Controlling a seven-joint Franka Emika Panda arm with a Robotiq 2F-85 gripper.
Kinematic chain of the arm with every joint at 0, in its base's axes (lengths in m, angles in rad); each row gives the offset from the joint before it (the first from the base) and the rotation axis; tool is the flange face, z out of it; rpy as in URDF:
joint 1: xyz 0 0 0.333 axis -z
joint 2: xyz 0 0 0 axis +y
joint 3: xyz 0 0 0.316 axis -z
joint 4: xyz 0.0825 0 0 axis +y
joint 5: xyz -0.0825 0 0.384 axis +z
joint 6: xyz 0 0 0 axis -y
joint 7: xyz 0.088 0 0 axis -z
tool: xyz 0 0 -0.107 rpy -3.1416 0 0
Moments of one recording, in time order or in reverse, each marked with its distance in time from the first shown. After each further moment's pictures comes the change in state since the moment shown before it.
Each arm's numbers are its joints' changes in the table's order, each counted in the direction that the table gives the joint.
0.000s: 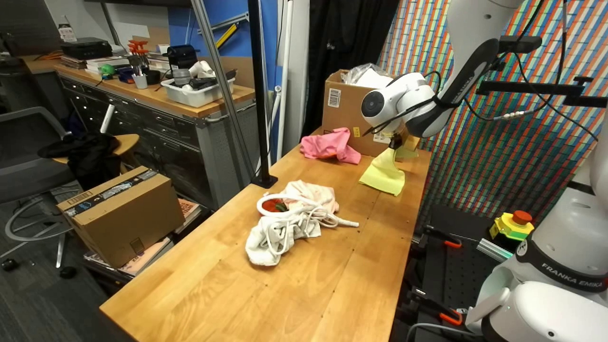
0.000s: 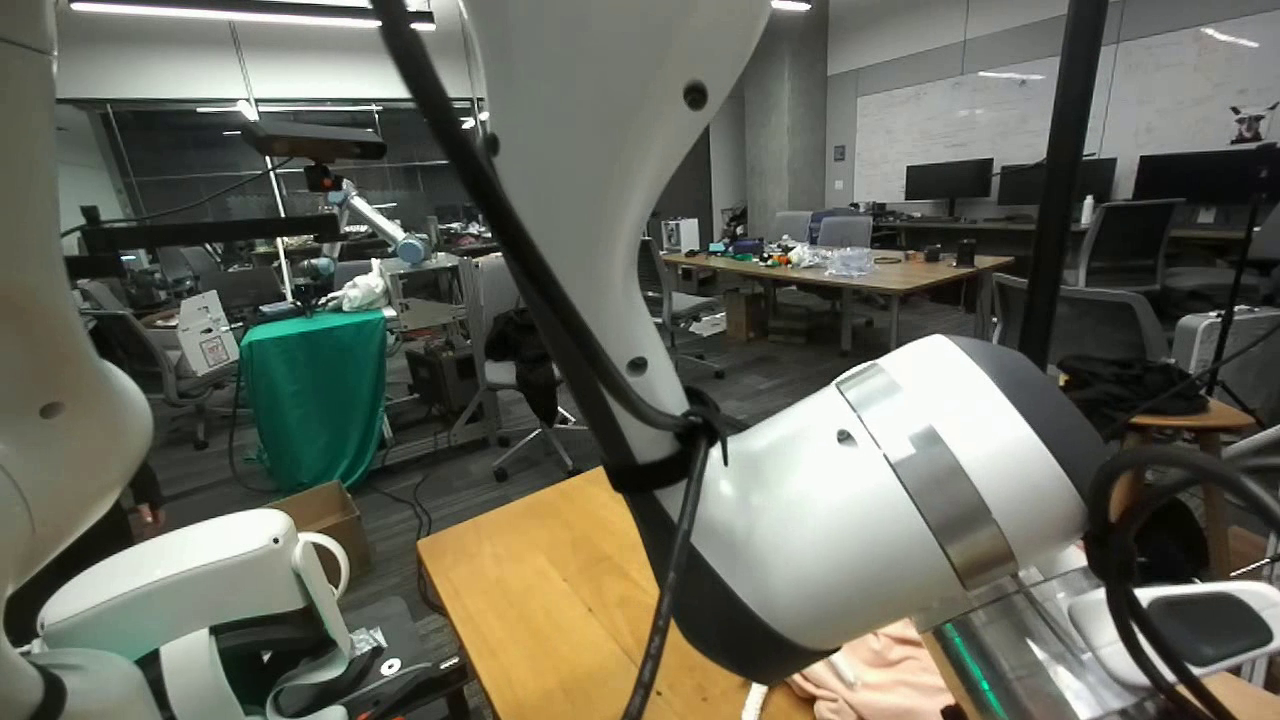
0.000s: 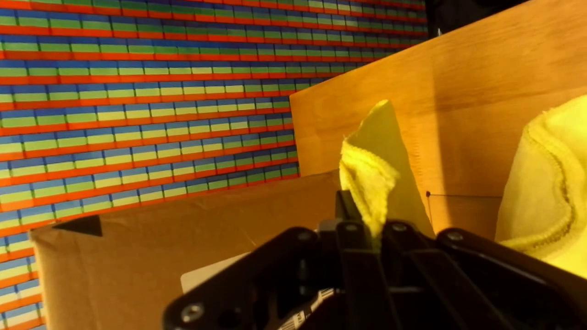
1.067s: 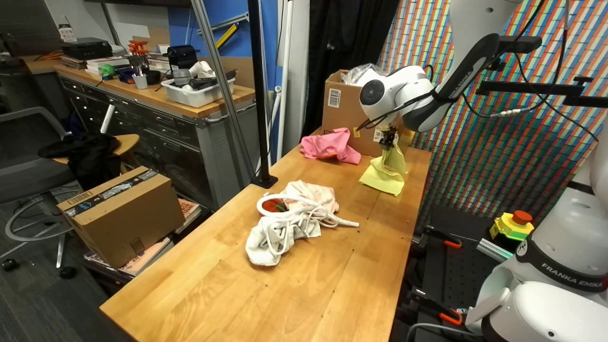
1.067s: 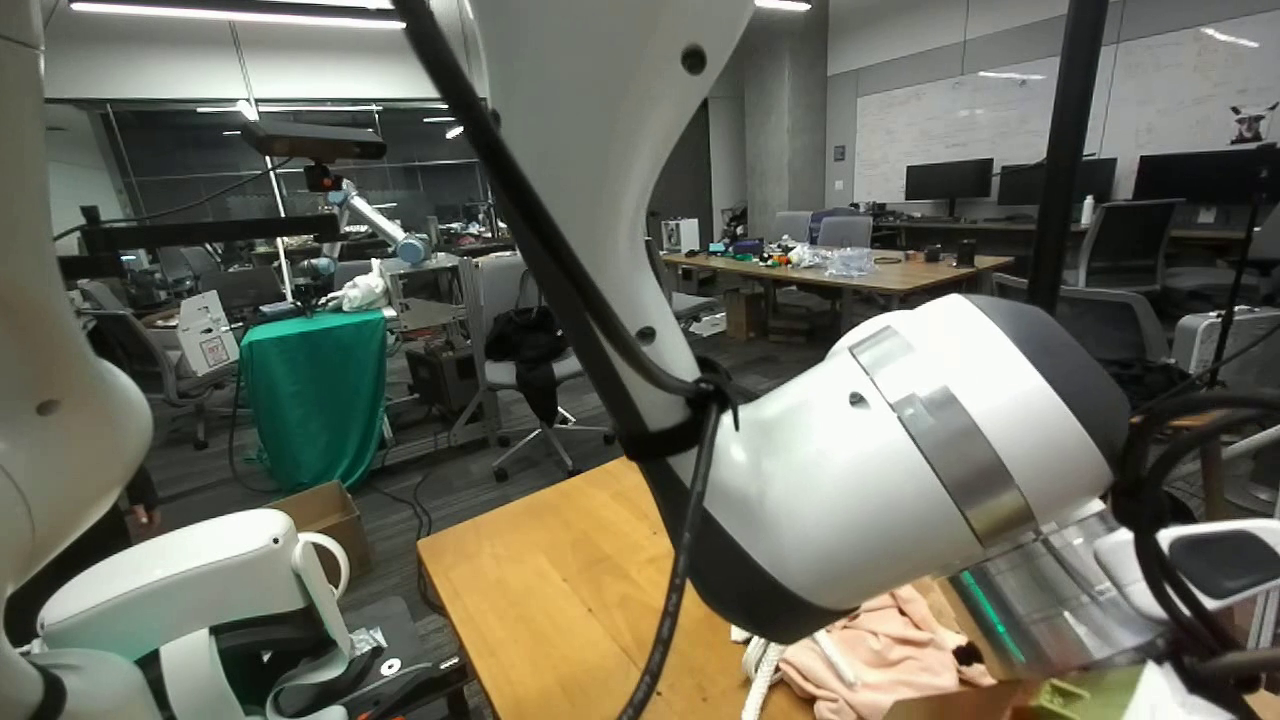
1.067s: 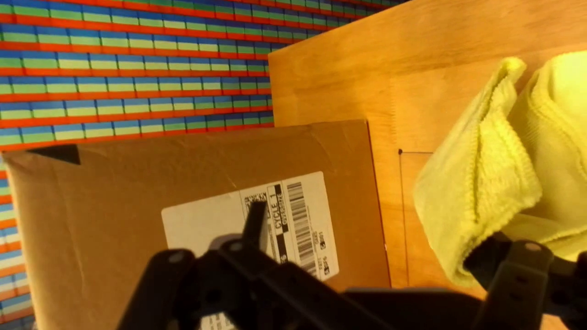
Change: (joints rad) arm -0.001 -0.033 -0.003 -0.018 0.042 0.100 -0.149
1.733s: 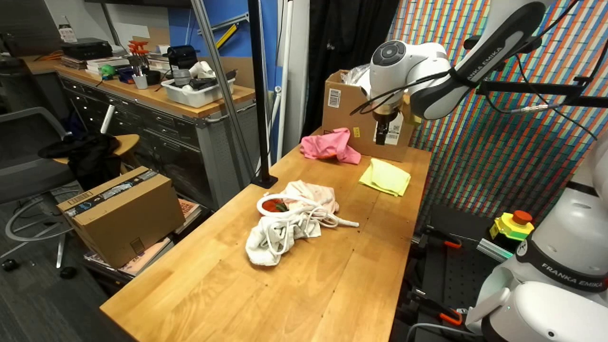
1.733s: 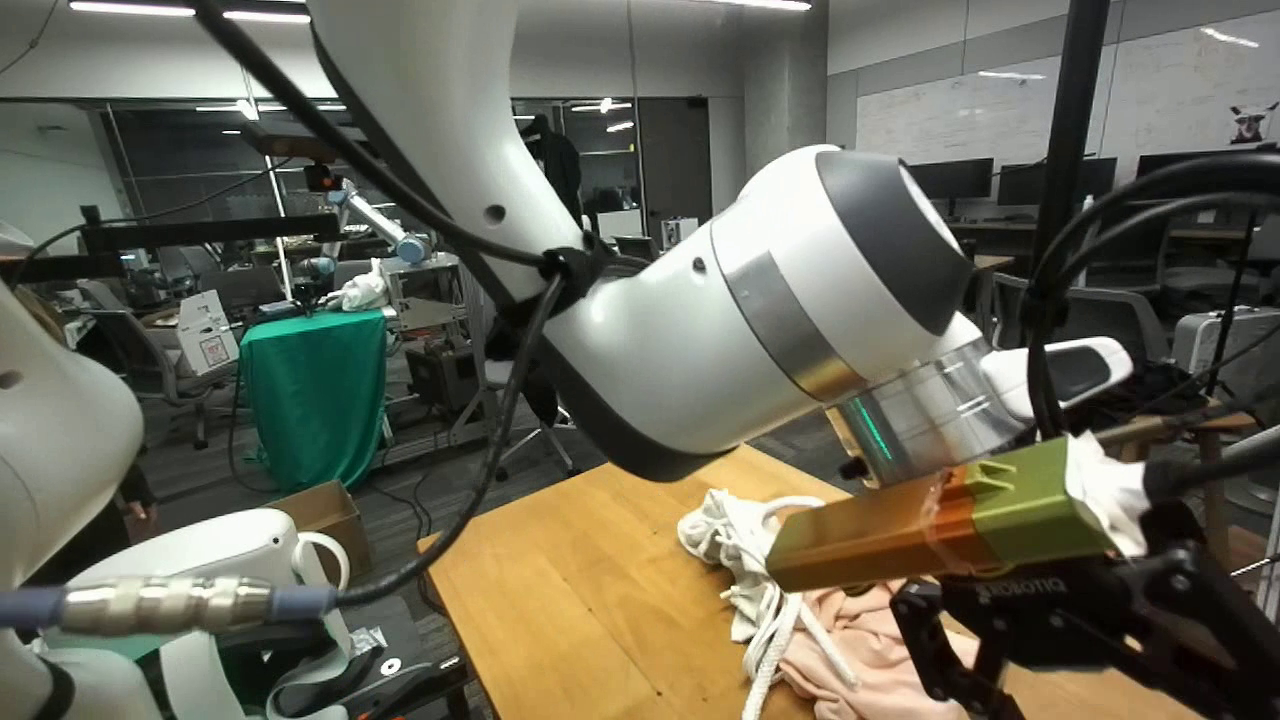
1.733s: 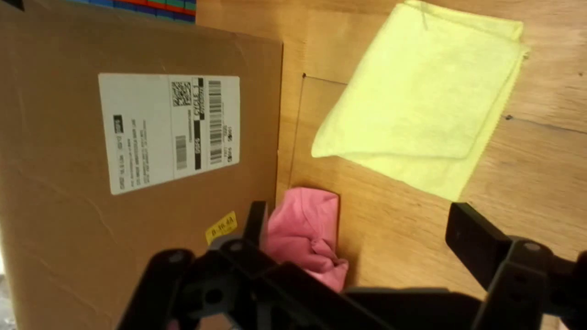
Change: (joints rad) arm -0.055 -0.251 -0.019 0.153 0.248 0.184 -0.467
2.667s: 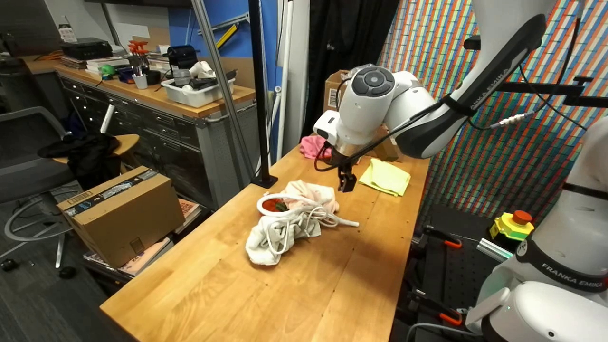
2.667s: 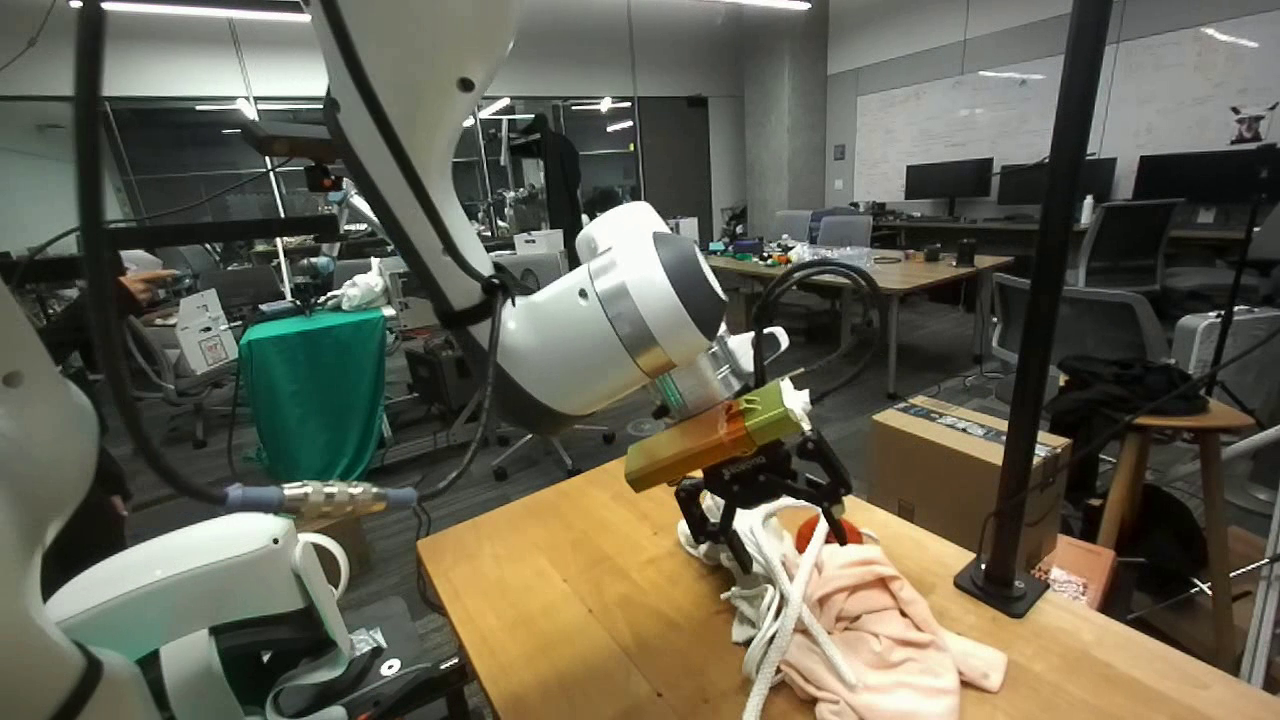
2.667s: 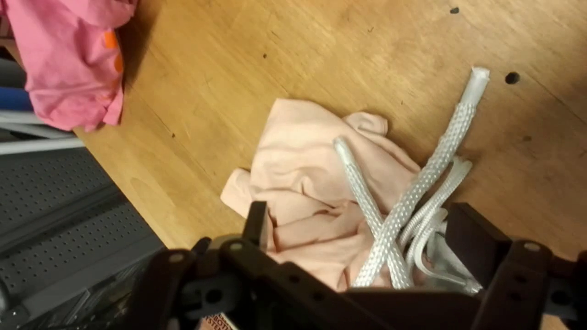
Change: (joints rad) arm -0.233 0.038 -0.190 0.086 0.062 0.173 -0.110
